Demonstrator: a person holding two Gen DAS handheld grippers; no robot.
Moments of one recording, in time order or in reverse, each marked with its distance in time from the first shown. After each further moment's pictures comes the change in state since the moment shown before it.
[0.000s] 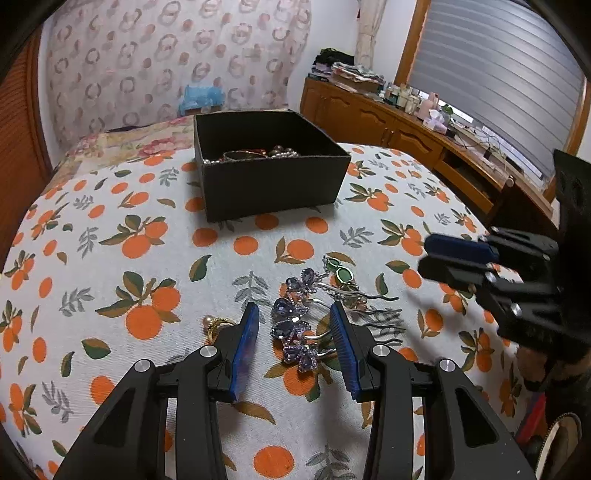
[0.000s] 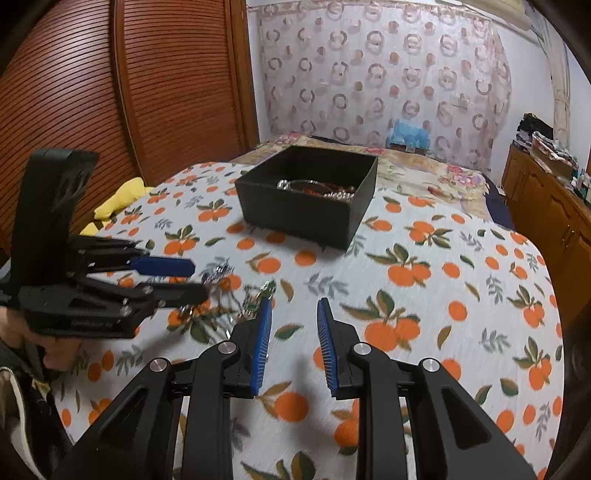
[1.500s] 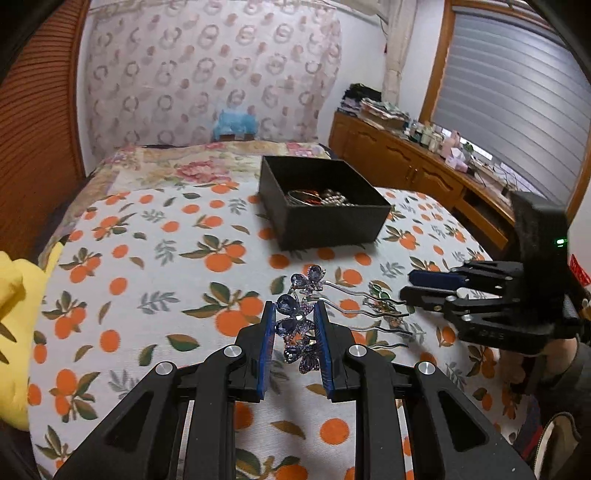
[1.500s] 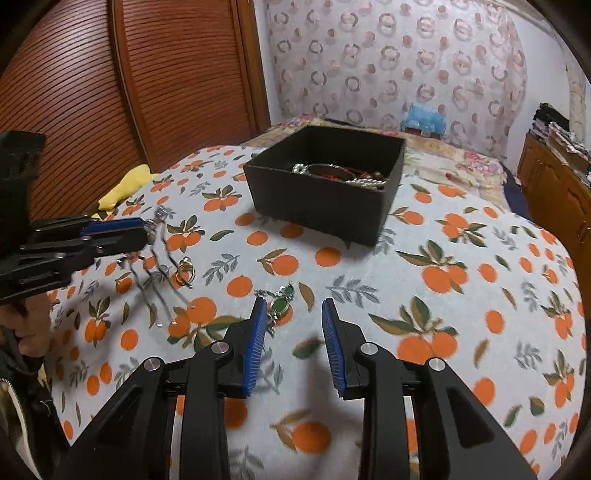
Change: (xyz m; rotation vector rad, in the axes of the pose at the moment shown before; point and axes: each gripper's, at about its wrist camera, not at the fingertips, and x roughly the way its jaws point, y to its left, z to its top) left arm -0.057 0.038 -0.006 -0.075 -0.140 0.084; right arm 0.044 0.005 0.022 -0.004 0.088 0.055
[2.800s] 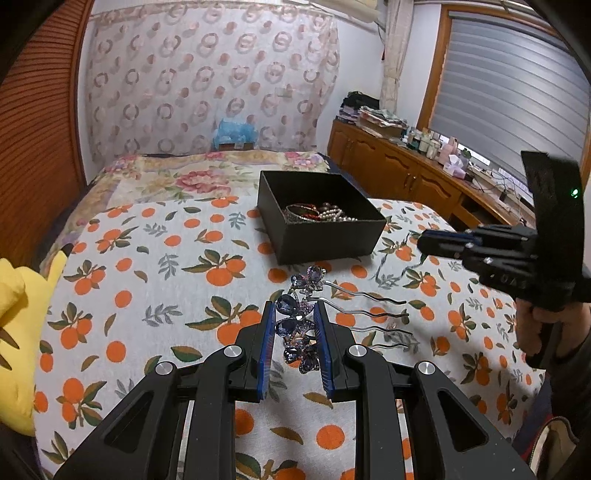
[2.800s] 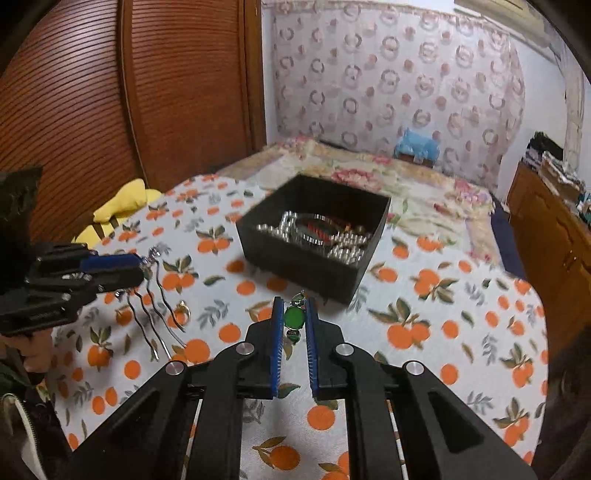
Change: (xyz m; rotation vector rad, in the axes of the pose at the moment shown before) left arm -0.006 -0.005 0.009 0.011 -0.034 -0.004; right arm -0.045 -0.004 0.039 -0.062 -0.096 -0.060
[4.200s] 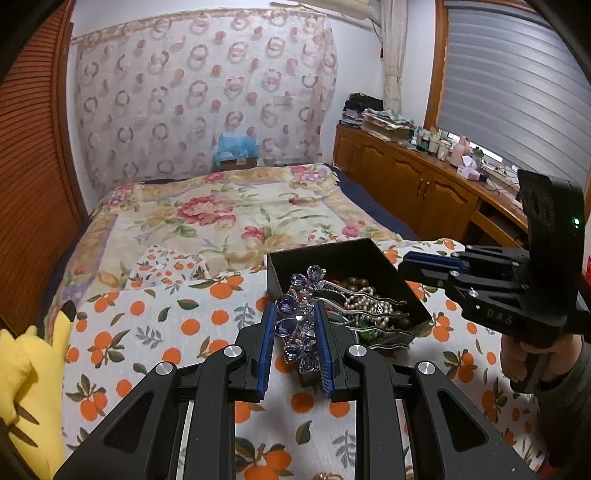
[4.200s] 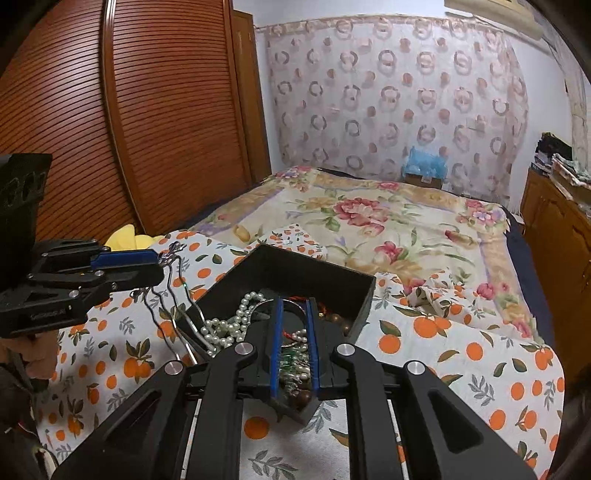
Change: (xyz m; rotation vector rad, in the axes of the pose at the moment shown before) left arm 0.062 0.008 0.101 0.073 -0.010 0.049; right arm 0.068 -0.059 0.061 0.064 -0.099 0.071
